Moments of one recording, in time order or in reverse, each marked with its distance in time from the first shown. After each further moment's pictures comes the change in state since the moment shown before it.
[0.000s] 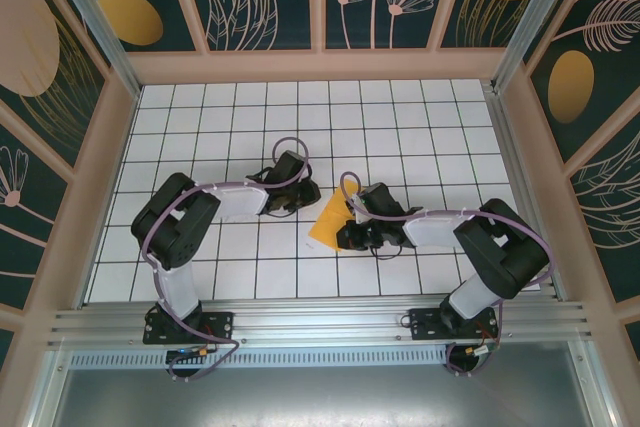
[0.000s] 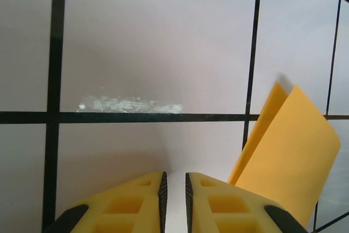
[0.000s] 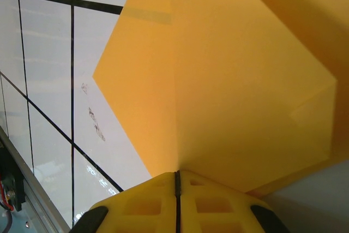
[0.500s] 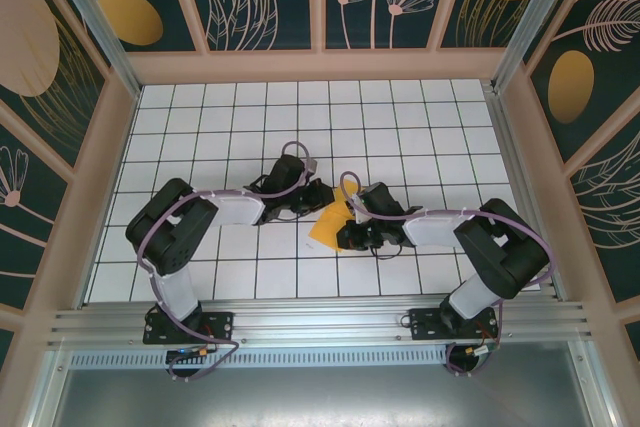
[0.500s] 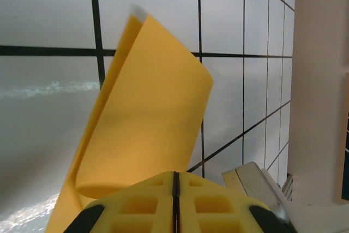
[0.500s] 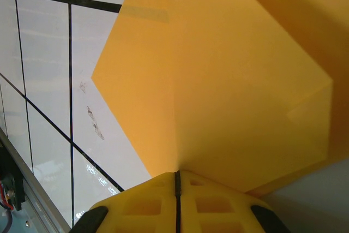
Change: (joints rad) left arm -0.029 -0.024 -0.109 0.309 0.295 -0.092; right arm -0.001 0.000 0.007 -0.016 0.000 -0.001
